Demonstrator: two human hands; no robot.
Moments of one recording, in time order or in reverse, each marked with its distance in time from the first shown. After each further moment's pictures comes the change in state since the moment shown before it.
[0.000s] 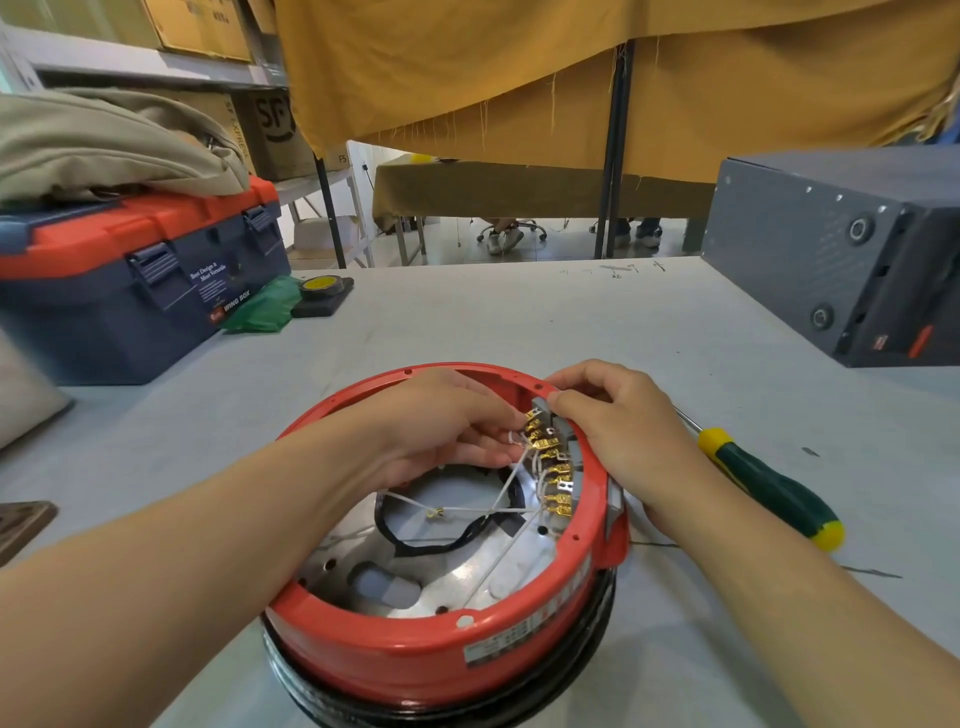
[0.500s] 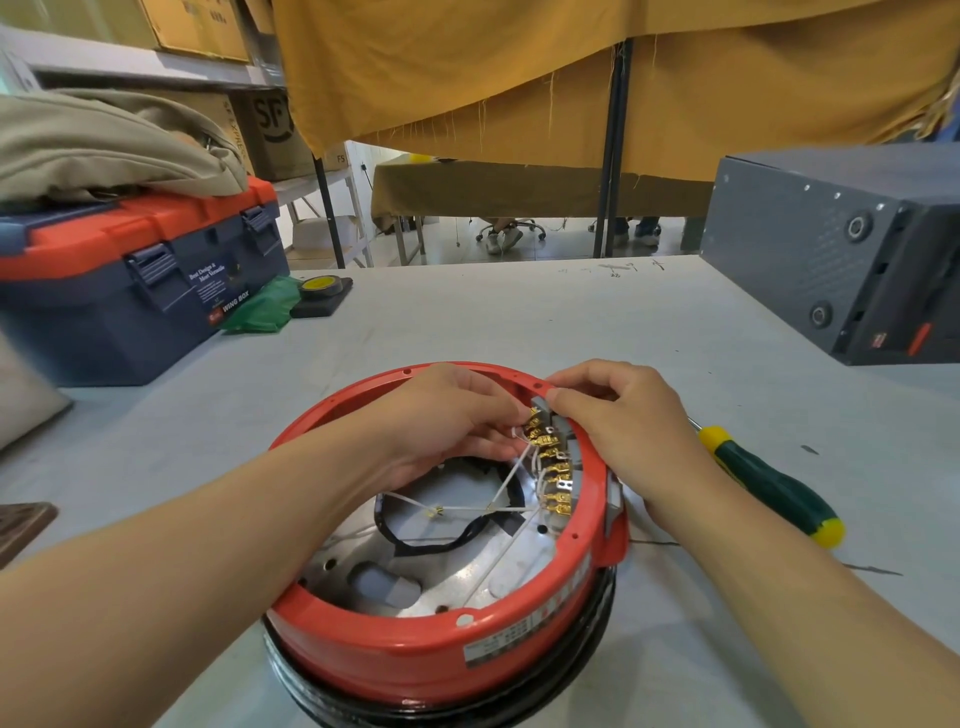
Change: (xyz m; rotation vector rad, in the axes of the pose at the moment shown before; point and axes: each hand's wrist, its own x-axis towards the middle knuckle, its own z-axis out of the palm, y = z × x) left_hand -0.001 -0.001 0.004 0.018 -0.003 0.090; right_hand -0.001 0.000 -0.001 -0.031 0.048 -0.028
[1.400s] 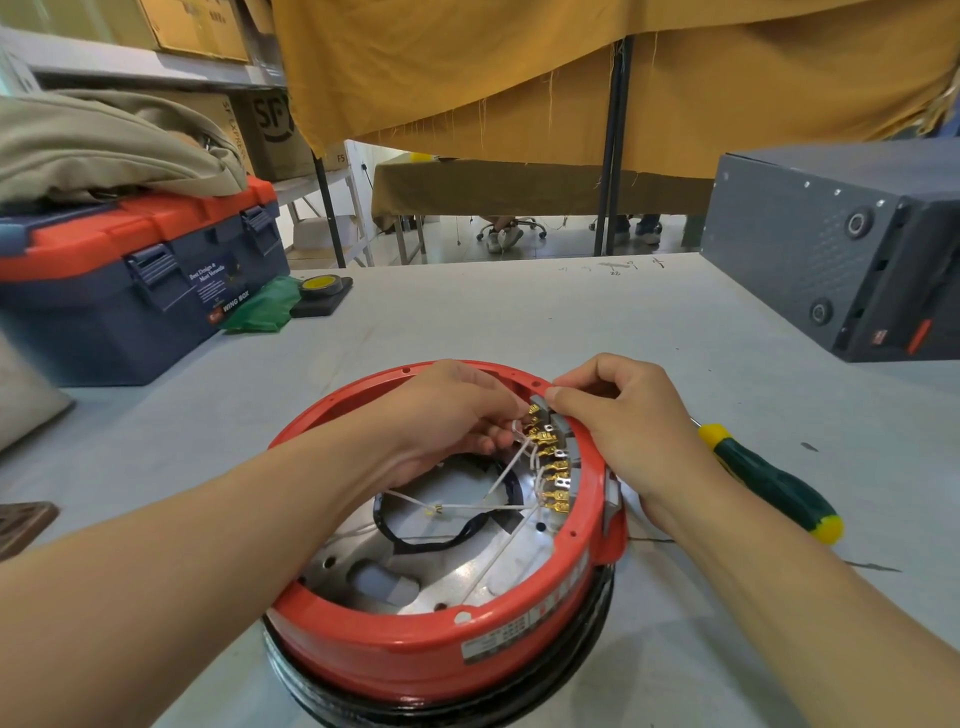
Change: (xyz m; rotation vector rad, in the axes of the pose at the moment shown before) left_hand 0.009 -0.003 0.001 0.094 0.044 0.021; right_hand -0.001 0.002 0.001 0.140 0.014 0.038
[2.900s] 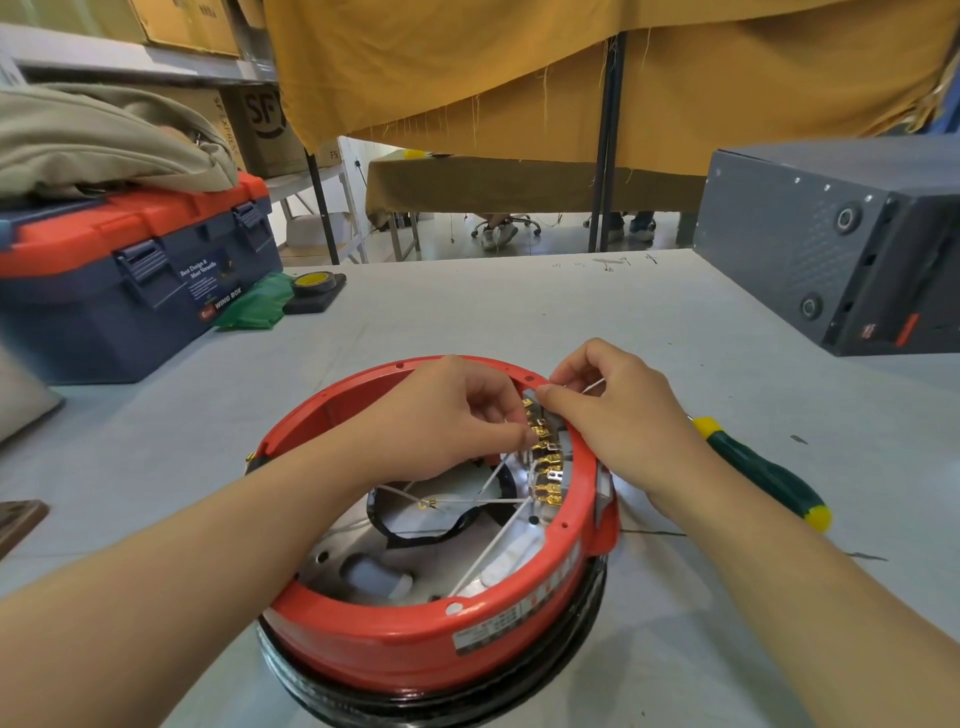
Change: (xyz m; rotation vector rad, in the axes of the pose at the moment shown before) left_hand -0.019 0.000 -0.001 0.579 -0.019 0.369; right_hand 0.000 -0.008 -0.005 -0.285 -0.054 -0.075
